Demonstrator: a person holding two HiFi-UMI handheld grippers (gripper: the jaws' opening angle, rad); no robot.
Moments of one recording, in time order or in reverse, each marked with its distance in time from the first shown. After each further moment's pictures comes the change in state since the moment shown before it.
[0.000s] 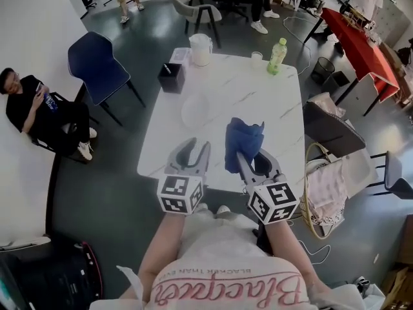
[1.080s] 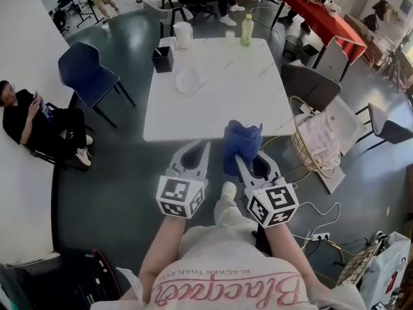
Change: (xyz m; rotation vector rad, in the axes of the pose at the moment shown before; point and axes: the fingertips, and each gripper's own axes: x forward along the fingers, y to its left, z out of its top) left arm -0.227 -0.096 -0.029 0.079 -0.061 -0.260; right arm -0.197 0.168 -0.060 0.014 -0.080 -0.165
